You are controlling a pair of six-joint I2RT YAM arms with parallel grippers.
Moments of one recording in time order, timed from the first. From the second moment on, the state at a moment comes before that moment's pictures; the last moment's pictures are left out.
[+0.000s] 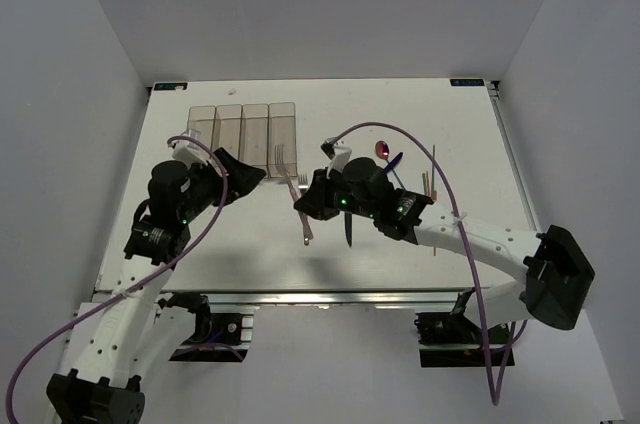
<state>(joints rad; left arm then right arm) -0.22 0.75 0.78 -0.36 0.26 -0.69 0.99 1.37 0.96 0.01 -0.10 0.60</state>
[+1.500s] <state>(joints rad) -0.22 1.45 1.32 -0.55 -0.21 -0.35 1.03 1.29 0.97 -0.21 0.25 0.51</state>
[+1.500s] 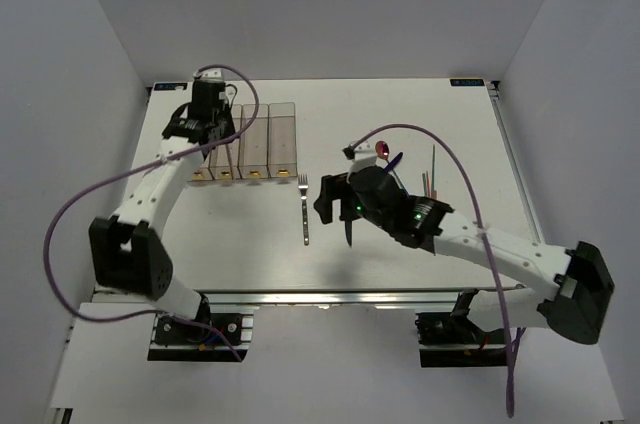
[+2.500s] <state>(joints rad) -0.01 2.18 1.89 -0.60 -0.35 0.19 1.02 0.96 0.82 -0.38 0.24 0.43</state>
